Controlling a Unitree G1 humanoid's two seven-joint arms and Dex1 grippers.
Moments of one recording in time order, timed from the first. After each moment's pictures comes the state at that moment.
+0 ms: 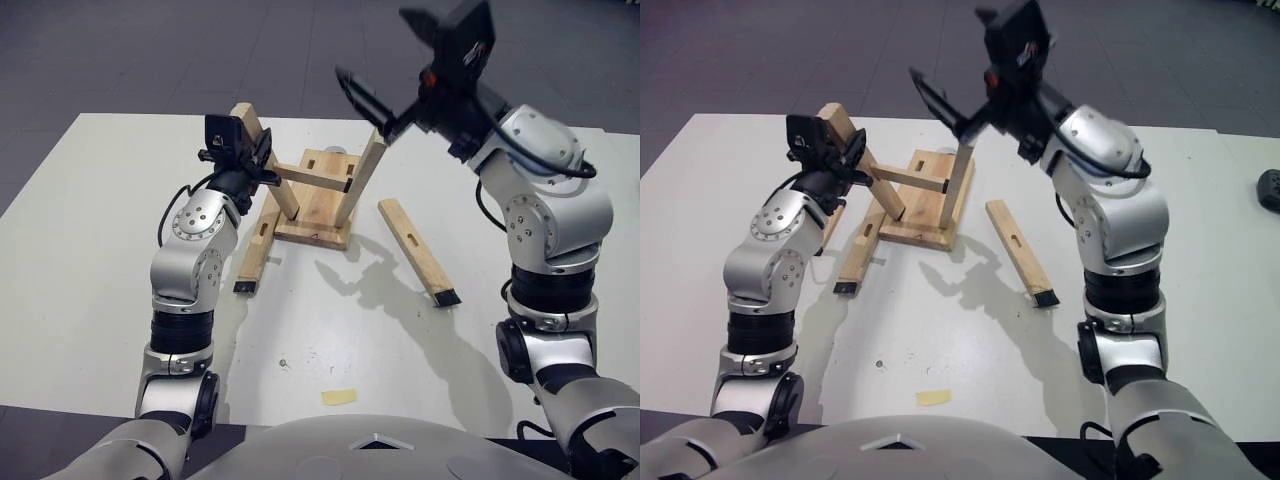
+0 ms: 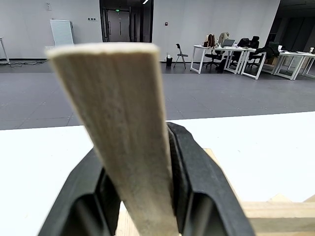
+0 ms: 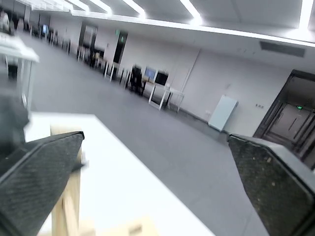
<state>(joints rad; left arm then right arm) -0.37 0.20 0.00 -0.22 -0.31 0.58 -0.03 -0.74 -0.32 0.01 -0.36 0.39 0.66 0.39</state>
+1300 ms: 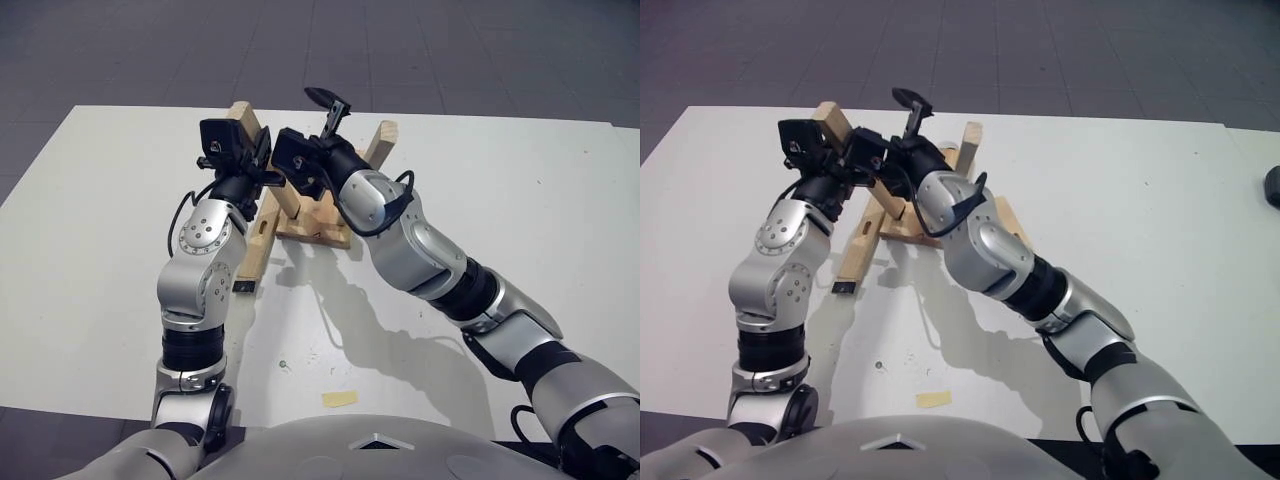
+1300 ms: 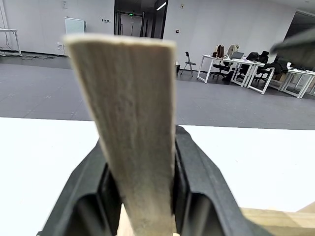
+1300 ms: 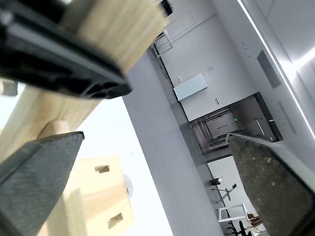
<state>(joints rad) -0.31 0.11 0.01 -0.34 -0.30 0.60 0.05 -0.81 -0.26 0.76 -0.18 -0.42 0.79 0.27</state>
